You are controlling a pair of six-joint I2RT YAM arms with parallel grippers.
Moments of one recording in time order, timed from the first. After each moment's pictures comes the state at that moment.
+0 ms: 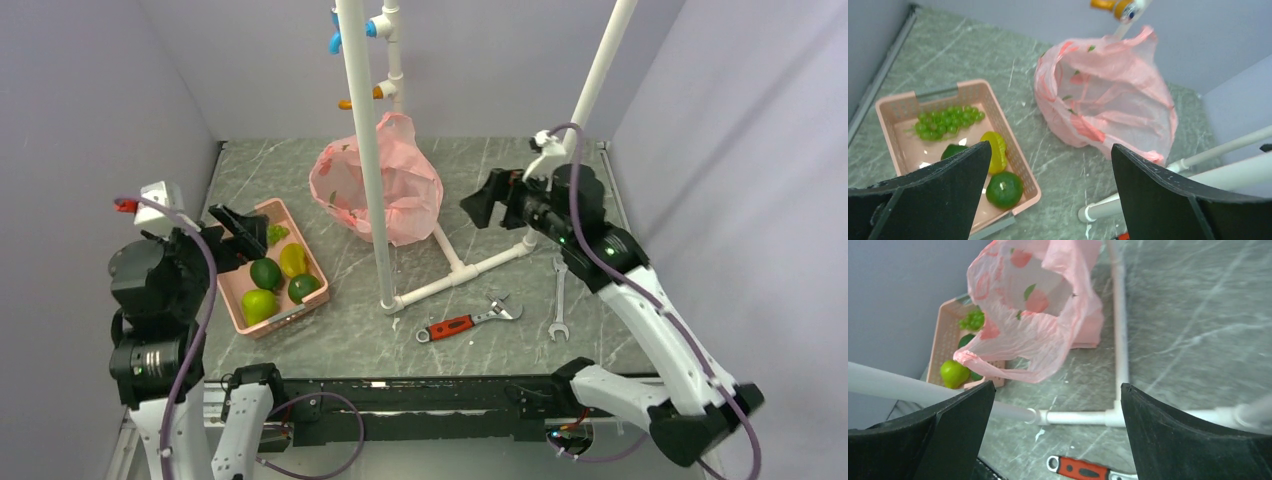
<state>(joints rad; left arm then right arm) 0.16 0.61 1.21 -0.79 0.22 -0.36 0.49 1.08 1.21 -0.44 -0.17 0.41</state>
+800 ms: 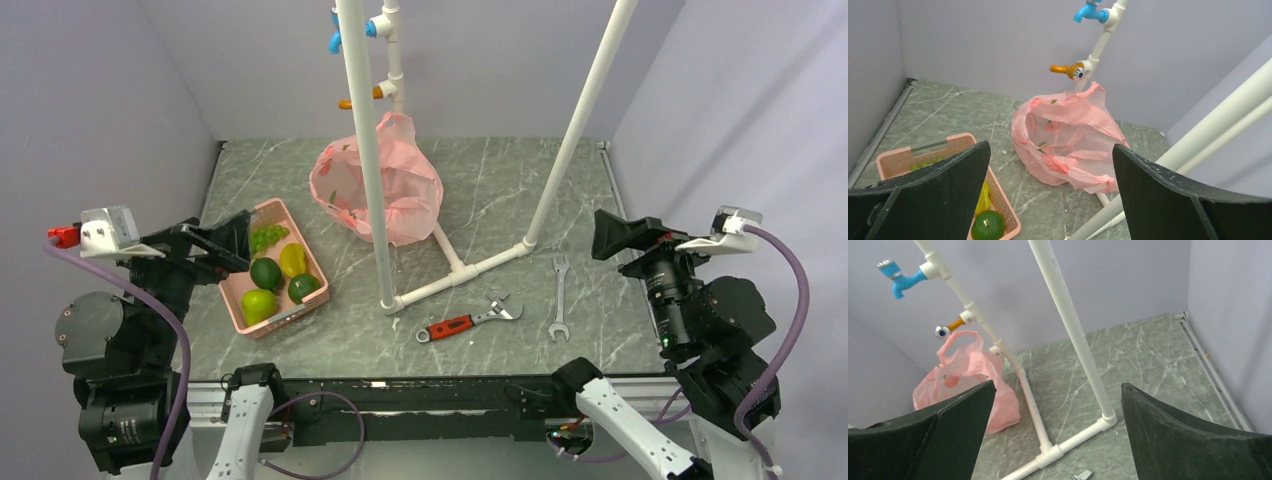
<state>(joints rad) 0.15 0.55 1.46 -0.79 0.21 -0.41 0.49 0.53 1.33 -0.74 0.49 0.32</state>
